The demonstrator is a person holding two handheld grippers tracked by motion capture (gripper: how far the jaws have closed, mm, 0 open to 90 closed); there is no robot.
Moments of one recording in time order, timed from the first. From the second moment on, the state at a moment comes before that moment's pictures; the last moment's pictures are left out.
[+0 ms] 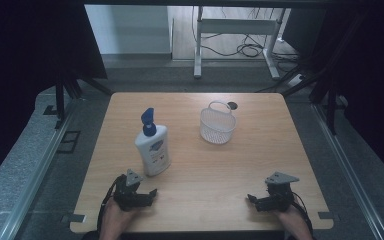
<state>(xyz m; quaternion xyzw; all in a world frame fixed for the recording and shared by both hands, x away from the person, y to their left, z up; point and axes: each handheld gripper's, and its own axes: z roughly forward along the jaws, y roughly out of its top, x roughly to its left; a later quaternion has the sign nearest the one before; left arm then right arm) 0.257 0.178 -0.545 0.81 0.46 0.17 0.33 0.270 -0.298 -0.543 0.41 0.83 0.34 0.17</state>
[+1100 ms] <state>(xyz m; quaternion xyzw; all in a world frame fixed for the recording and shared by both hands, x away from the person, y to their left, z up) 0.260 0.176 -0.541 0.82 0.45 0.15 0.32 0.270 -0.299 -0.543 0.41 0.83 0.34 0.17</state>
